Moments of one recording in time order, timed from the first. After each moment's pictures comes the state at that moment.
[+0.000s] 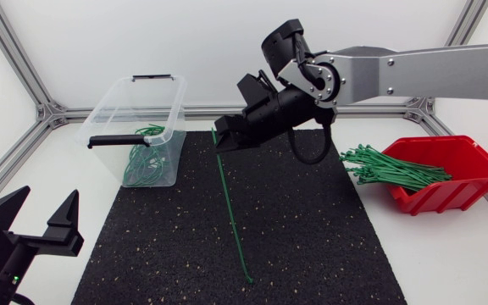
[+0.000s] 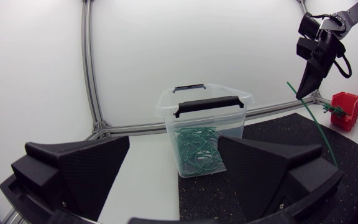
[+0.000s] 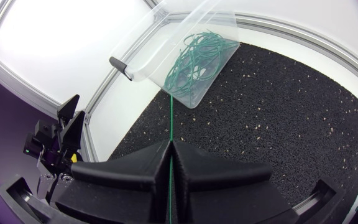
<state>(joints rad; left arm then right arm) 0.00 0.05 0.02 -0.01 0.00 0.12 0.55 1.83 1.40 -0.44 -0.58 0.19</state>
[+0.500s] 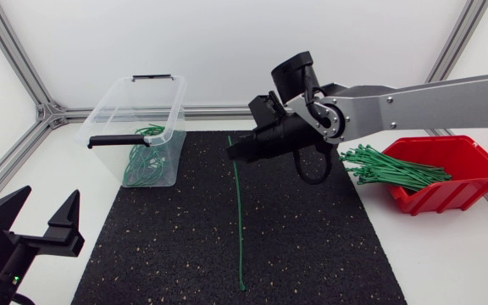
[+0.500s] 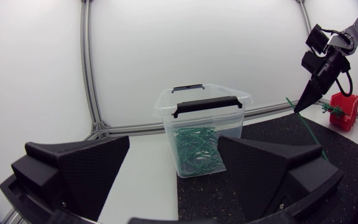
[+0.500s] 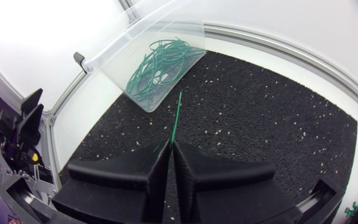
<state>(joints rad) 0.00 0.05 0.02 -0.01 0.01 0.12 0.54 1.79 1.20 -0.19 -0.37 0.11</state>
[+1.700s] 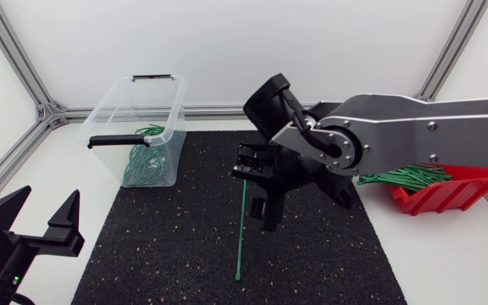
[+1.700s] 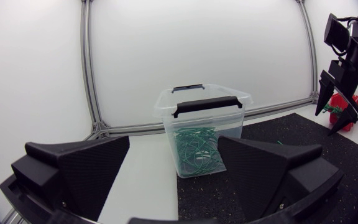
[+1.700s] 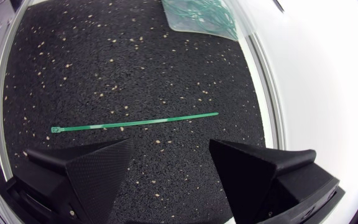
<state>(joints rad) 0.00 0.05 0.02 -0.01 0.01 0.12 0.77 1.62 1.10 -0.51 0.13 -0.68</state>
